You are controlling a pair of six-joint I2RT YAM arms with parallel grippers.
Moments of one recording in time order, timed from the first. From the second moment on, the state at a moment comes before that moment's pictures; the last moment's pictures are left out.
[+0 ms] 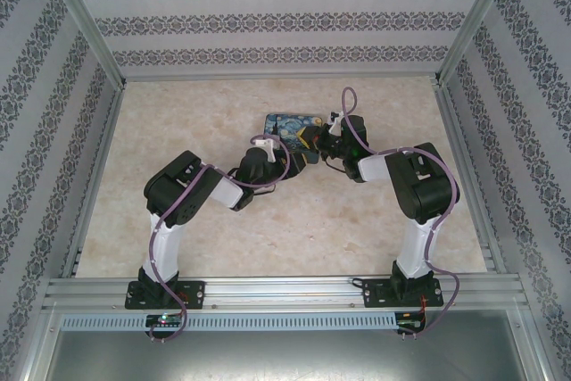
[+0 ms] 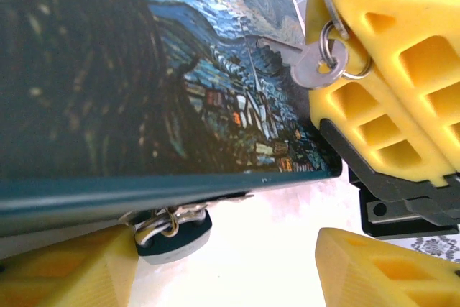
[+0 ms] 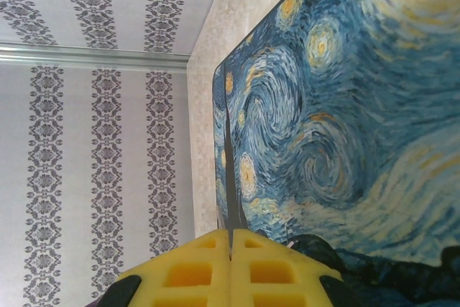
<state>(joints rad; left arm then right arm) -0.60 2.07 0.84 0.93 0.25 -0.92 0.31 1.93 0.89 0.71 -0.62 1.25</state>
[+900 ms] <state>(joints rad) -0.60 2.13 0.80 1.12 0.21 -1.10 0.31 1.95 0.89 0.74 -0.62 1.26</state>
